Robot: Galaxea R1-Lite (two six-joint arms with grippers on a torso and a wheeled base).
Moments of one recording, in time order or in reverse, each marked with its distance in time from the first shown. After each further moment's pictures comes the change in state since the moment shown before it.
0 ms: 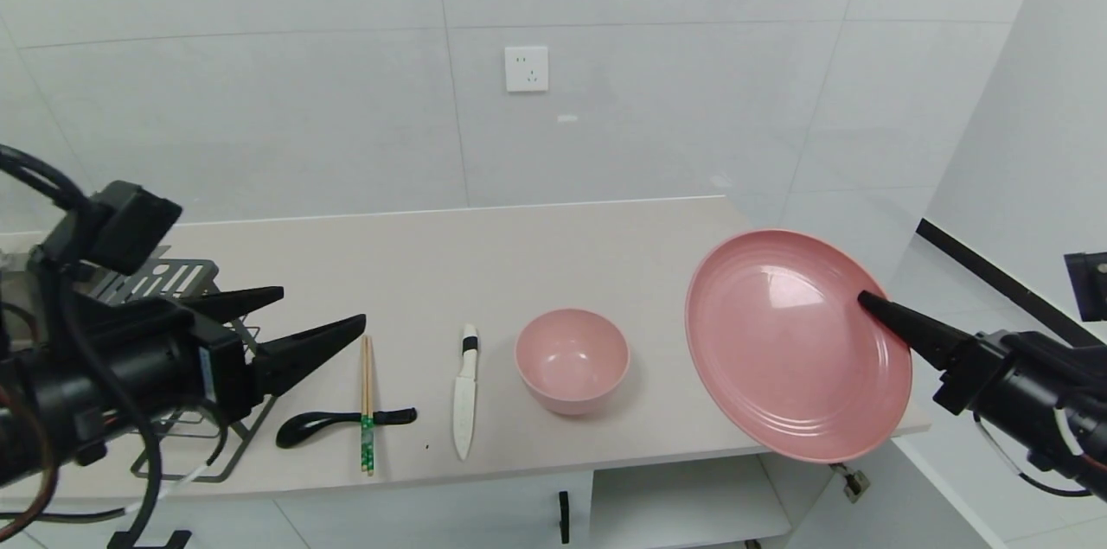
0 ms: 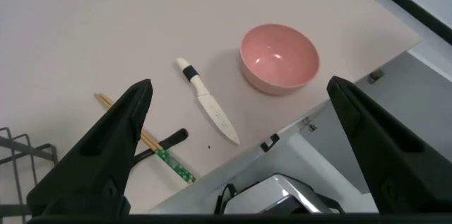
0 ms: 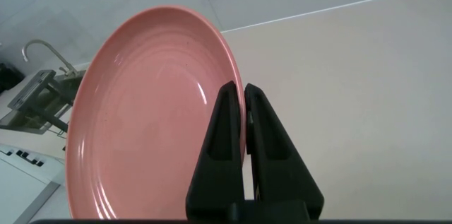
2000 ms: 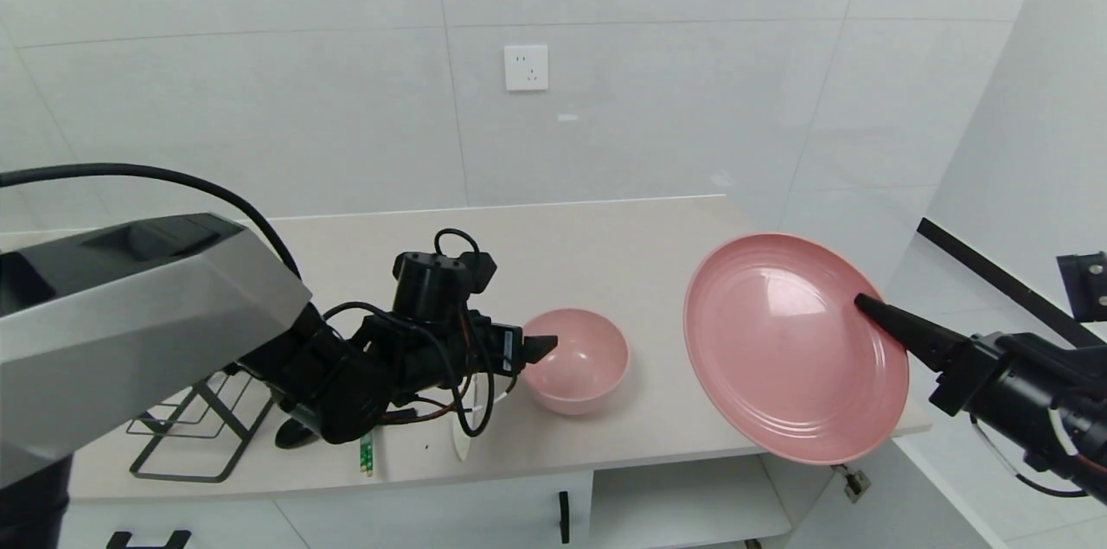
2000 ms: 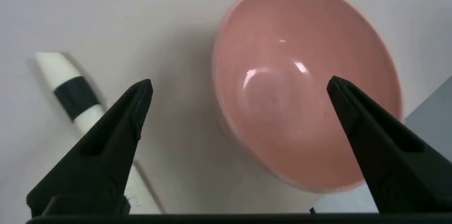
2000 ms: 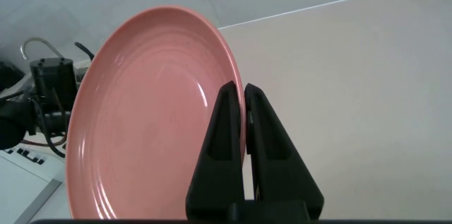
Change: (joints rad) left arm -0.187 0.985 -0.362 -0.387 0.060 -0.197; right arm 0.000 0.012 0.000 0.000 0.002 0.001
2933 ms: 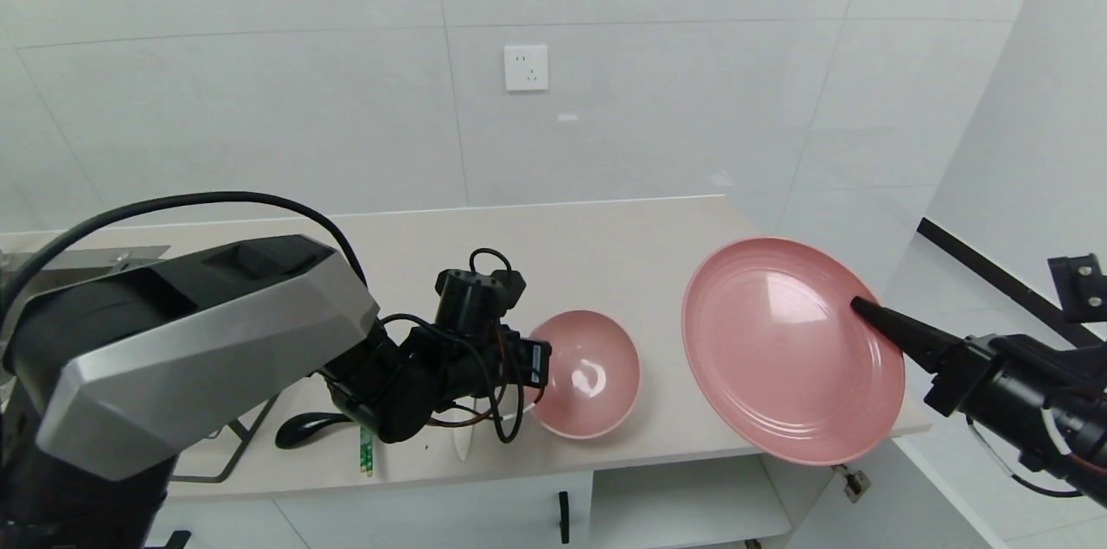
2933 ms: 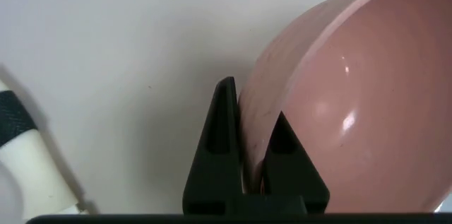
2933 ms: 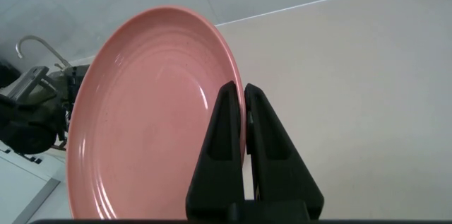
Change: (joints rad) left arm -0.033 0.135 -0.109 0.001 0.002 -0.021; right arm 0.000 0.016 0.000 0.000 -0.002 -0.003
